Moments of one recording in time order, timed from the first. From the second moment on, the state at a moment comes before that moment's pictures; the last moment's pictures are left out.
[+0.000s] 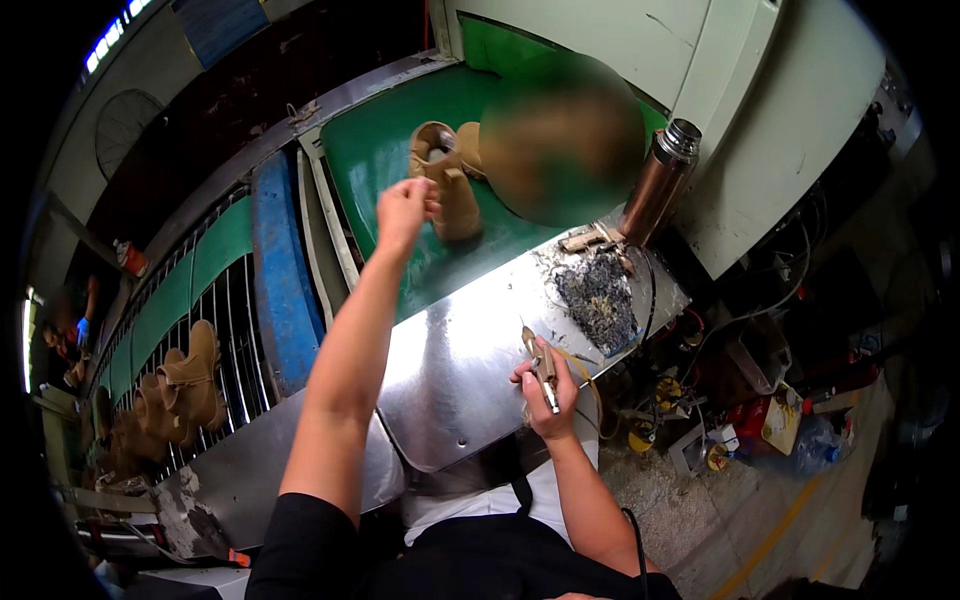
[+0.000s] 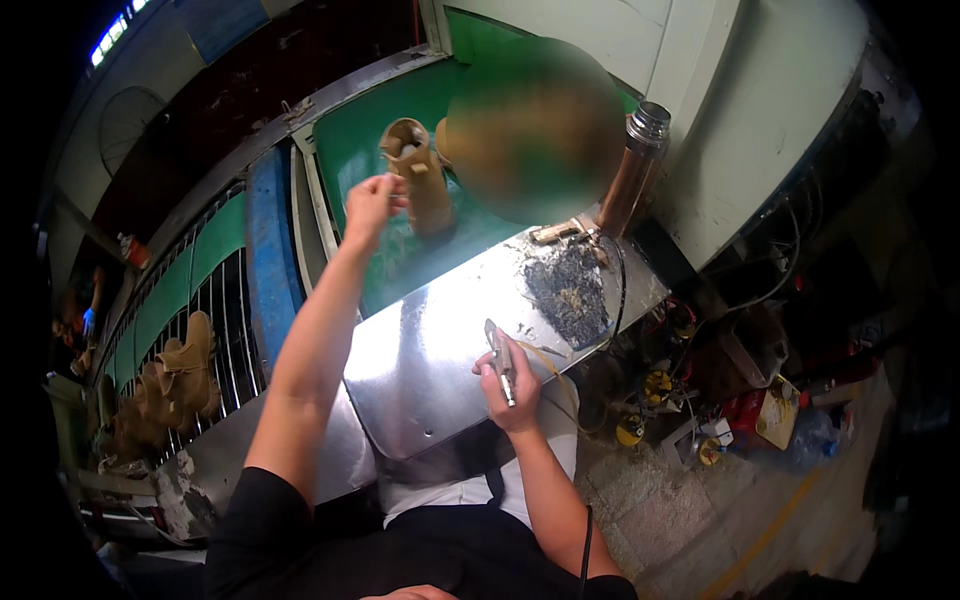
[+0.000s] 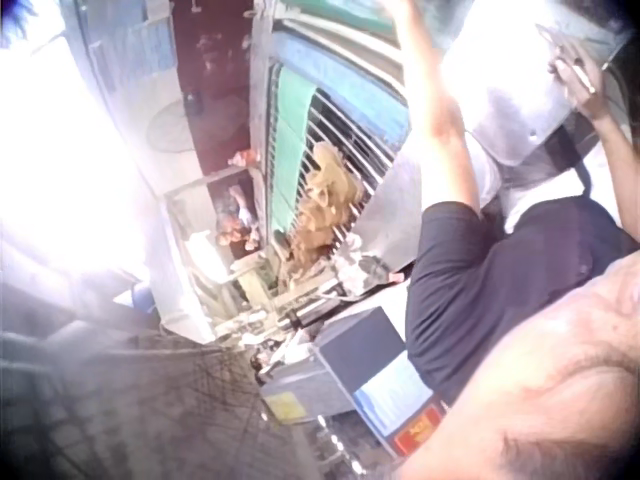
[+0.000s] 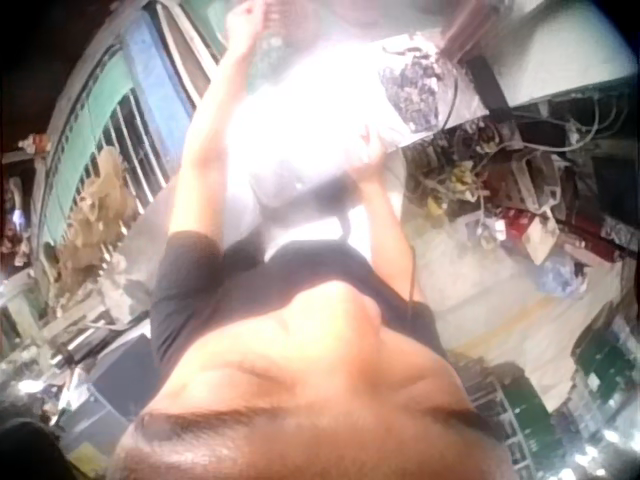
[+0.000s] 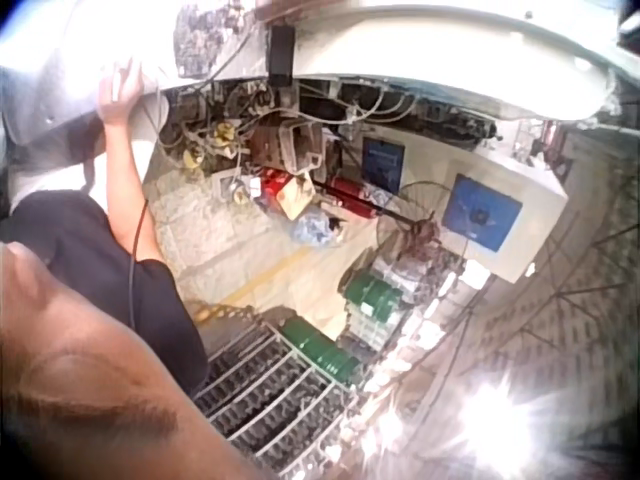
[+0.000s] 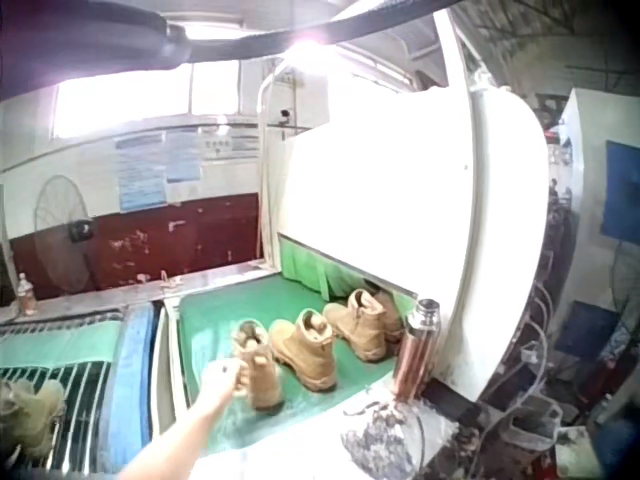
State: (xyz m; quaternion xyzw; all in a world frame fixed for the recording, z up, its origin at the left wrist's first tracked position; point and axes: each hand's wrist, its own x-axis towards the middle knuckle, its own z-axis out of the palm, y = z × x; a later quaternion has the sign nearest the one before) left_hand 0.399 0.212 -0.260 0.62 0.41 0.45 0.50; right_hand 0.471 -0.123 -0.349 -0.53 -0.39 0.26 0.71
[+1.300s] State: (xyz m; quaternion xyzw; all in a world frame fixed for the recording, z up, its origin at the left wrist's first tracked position) left_hand -0.218 0.139 -0.374 0.43 0.85 0.30 0.01; right_hand 0.536 -0.222 -0.363 -0.67 -0.54 0.27 0.43
